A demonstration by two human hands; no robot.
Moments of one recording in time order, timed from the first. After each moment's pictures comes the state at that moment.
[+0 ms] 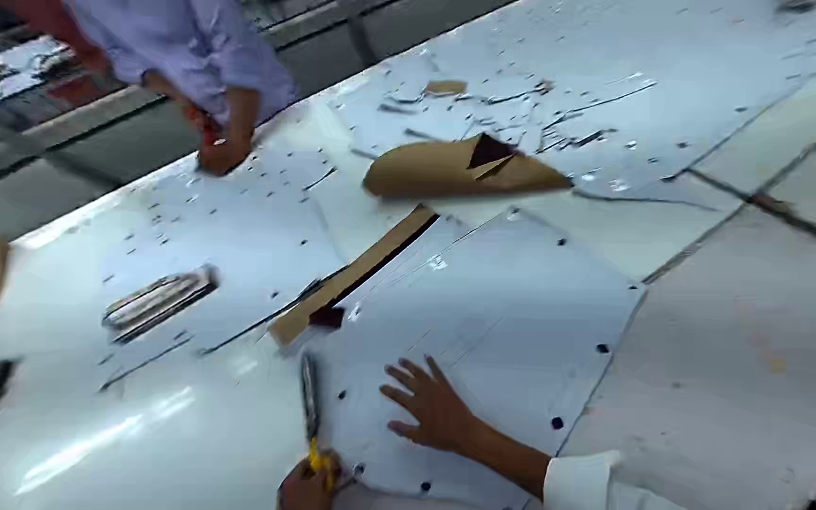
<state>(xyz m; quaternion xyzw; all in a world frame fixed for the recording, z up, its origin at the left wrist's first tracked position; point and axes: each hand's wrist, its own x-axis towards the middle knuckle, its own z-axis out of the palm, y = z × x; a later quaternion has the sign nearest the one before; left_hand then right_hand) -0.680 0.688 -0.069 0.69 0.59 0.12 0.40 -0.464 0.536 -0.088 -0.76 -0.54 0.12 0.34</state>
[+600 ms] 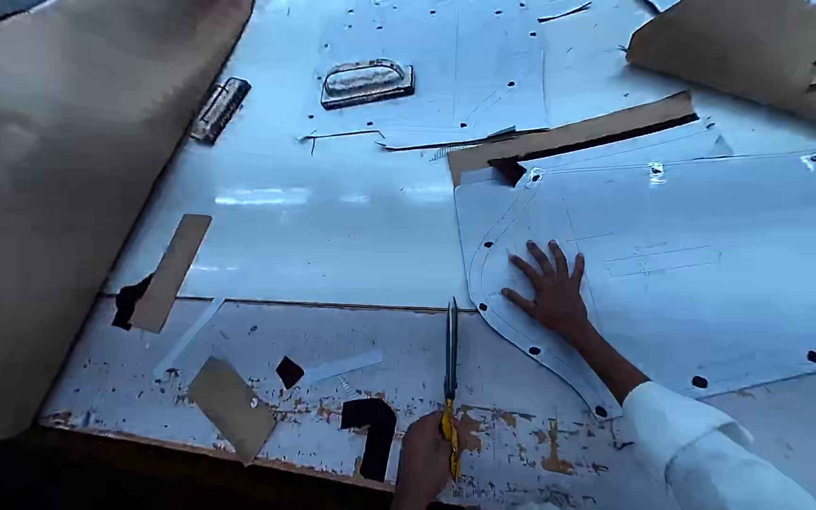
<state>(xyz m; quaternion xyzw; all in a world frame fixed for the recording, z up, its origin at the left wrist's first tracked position) -0.825 0.541 -0.022 0.62 0.58 -0.14 0.51 -0.492 0.572 -0.124 -0.79 -0.58 0.06 0.20</state>
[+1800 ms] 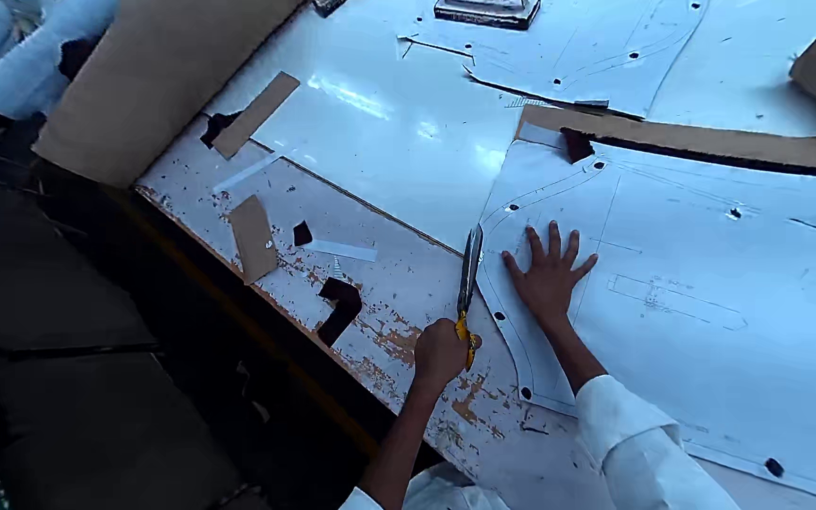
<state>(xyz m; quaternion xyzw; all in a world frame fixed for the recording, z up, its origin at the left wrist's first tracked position) -0.675 0.504 -0.014 0.52 0.74 -0.10 0.41 -0.489 0.577 -0.125 -0.77 -0.60 0.07 0.21</state>
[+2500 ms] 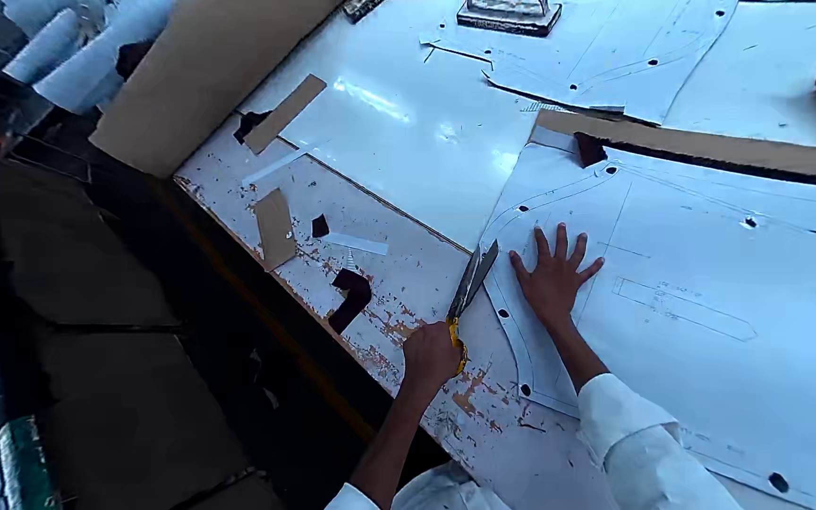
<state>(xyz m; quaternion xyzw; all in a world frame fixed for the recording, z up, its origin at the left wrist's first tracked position) -0.677 0.490 0.008 0.56 0.74 -0.21 0.30 -0.490 0.576 -0.119 -0.77 -0.60 0.09 0.20</state>
